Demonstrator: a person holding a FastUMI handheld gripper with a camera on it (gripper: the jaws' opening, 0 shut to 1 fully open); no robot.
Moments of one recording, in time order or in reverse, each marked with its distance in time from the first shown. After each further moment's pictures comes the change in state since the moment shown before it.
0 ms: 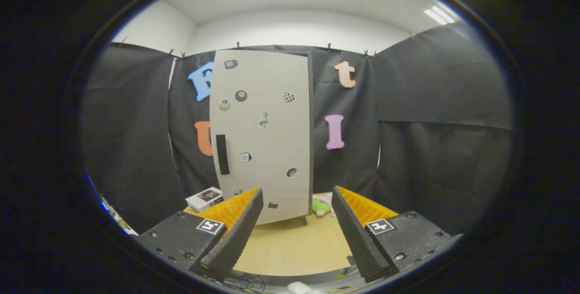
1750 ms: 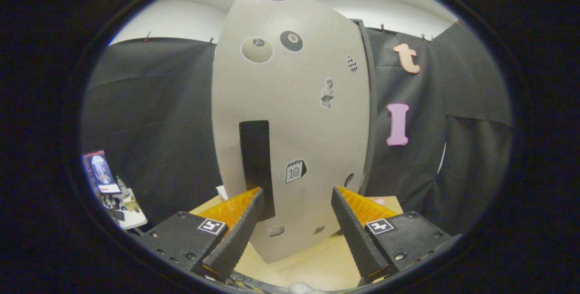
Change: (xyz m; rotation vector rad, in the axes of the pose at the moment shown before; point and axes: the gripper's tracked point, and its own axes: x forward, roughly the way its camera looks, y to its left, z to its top) arm 0.039 0.028 0.286 -0.037 0.084 0.409
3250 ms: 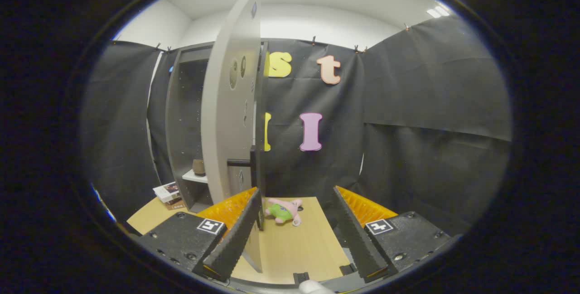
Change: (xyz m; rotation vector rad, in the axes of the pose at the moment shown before) arm -0.135 -0.212 0.020 -0.009 -0.036 -0.406
